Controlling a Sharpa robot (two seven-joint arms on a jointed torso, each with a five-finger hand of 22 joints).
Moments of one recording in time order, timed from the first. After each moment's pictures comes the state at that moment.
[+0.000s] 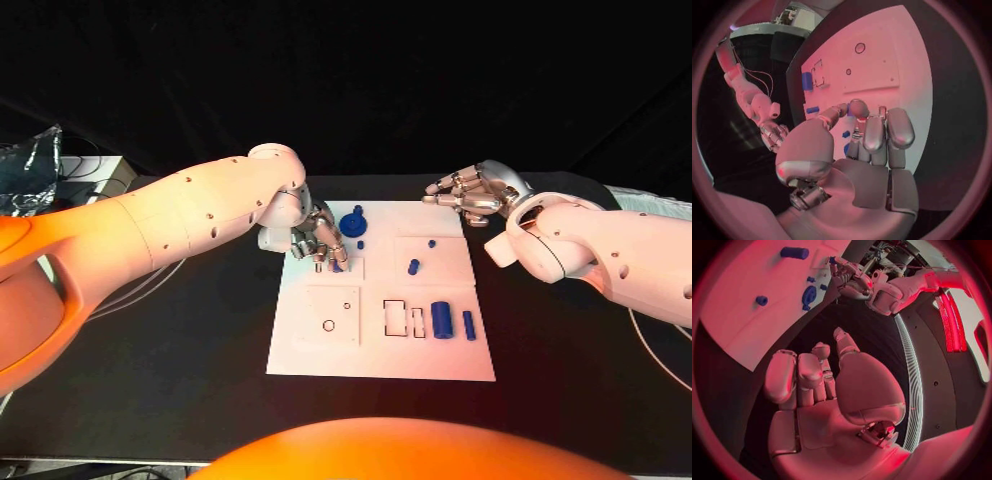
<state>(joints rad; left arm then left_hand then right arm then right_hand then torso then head) 1.27 -0.44 -0.02 1.06 -0.85 0.59 -0.63 0.97 0.00 0.46 -0.07 0.43 1.02 0.07 0.29 1.10 1.33 -0.07 0.78 0.79 1.44 -0.11 1.25 1.17 0.06 1.38 -0.11 1.18 1.31 1.25 -0.80 -0.16 1.37 -0.62 -0.40 0.13 1.23 -0.02 -0.07 -0.04 0.35 1.05 0.11 0.08 0.27 1.20 0.01 0.87 0.99 1.44 -0.06 1.16 0.92 0.08 1.46 -0.08 1.12 1.31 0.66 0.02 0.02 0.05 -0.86</state>
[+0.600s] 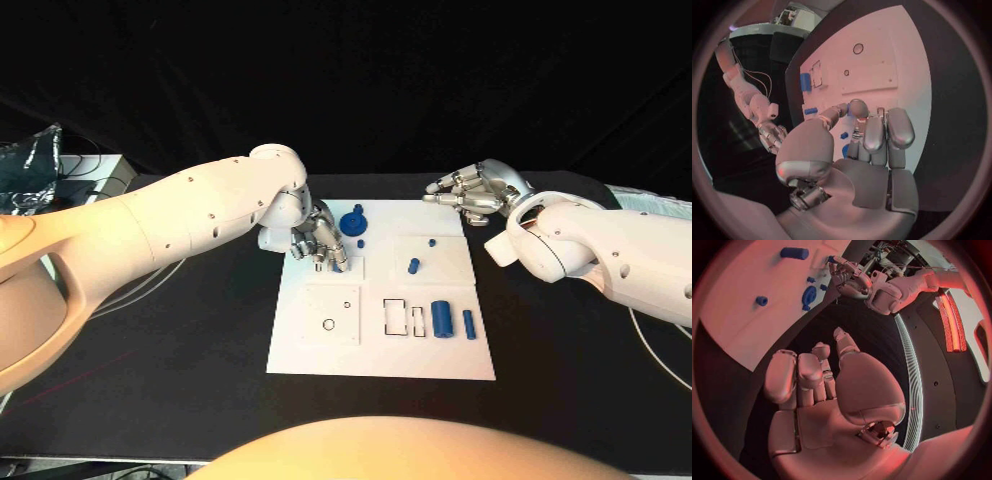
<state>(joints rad) 1.27 -0.44 -0.03 1.05 -0.85 0.59 -0.63 0.97 0.00 0.45 -0.07 0.43 1.02 0.07 0.29 1.10 1.33 -0.06 0.78 0.79 1.44 -0.11 1.25 1.17 0.06 1.38 -0.11 1.17 1.31 1.25 -0.80 -0.16 1.37 -0.62 -0.40 0.13 1.23 -0.02 -0.07 -0.04 0.35 1.05 0.11 0.08 0.27 1.20 0.01 0.87 0.99 1.44 -0.06 1.16 0.92 0.08 1.46 -0.08 1.12 1.31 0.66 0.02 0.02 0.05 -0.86</state>
